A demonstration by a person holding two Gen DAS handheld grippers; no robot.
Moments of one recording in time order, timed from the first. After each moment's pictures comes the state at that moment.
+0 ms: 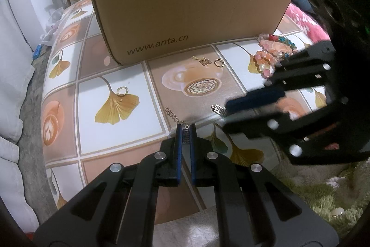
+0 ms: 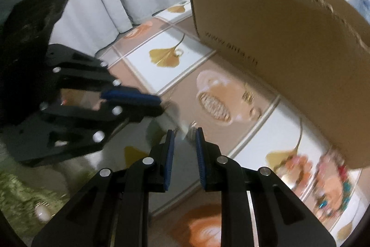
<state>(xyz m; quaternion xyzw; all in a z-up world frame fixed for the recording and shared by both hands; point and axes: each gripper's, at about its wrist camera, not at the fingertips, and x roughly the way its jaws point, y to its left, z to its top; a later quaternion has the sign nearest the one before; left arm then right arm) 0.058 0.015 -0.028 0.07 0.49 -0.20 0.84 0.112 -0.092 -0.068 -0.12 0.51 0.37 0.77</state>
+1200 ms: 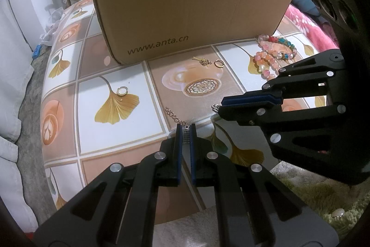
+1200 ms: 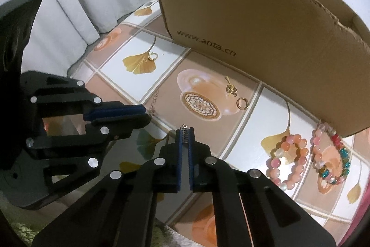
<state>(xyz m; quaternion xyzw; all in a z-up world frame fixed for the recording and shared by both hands) 0.057 0.014 -0.029 0.07 0.49 -0.20 0.84 0.121 -0.077 -0.073 -0.10 0.52 0.26 0.81</state>
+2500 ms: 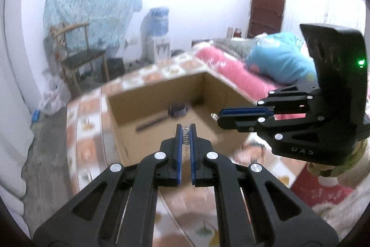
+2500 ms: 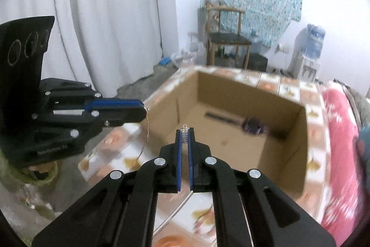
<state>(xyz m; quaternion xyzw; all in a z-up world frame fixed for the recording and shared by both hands) 0.112 0.004 0.147 0.06 0.29 -0.27 0.92 0.159 -0.146 0.098 -0.07 0.32 0.27 0.91</state>
